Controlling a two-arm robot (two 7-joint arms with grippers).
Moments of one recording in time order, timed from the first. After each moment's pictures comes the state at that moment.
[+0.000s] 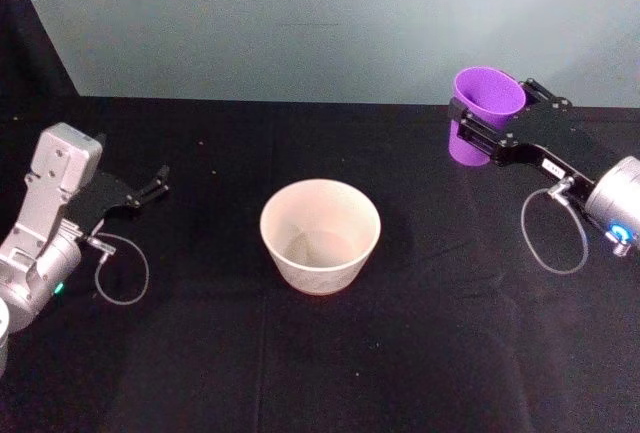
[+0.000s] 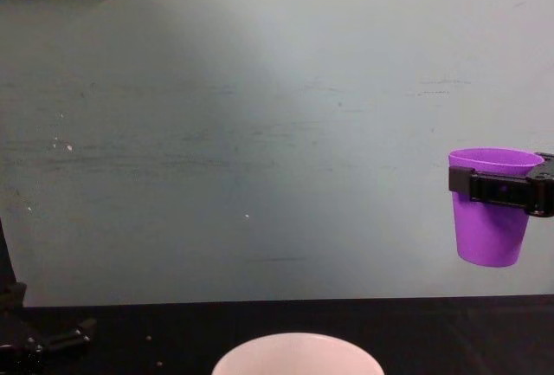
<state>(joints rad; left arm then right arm) -0.20 0.60 0.45 -1.41 -0.25 -0.12 0.03 0.19 0.53 -0.24 -1.67 0.45 0.07 0.38</state>
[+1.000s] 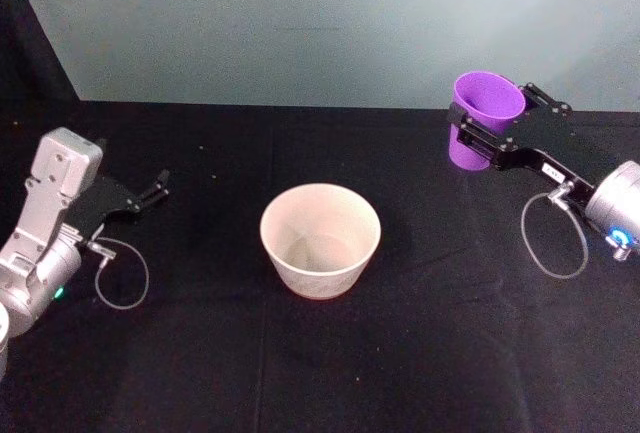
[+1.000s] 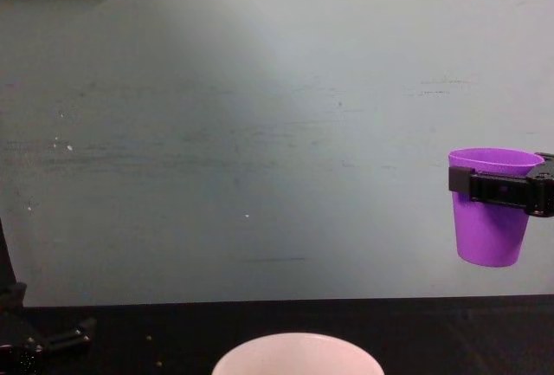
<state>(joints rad) -0.20 0.60 0.45 -1.41 -0.25 -0.12 0.03 0.19 0.53 -0.24 -1.67 0.45 0.07 0.38</state>
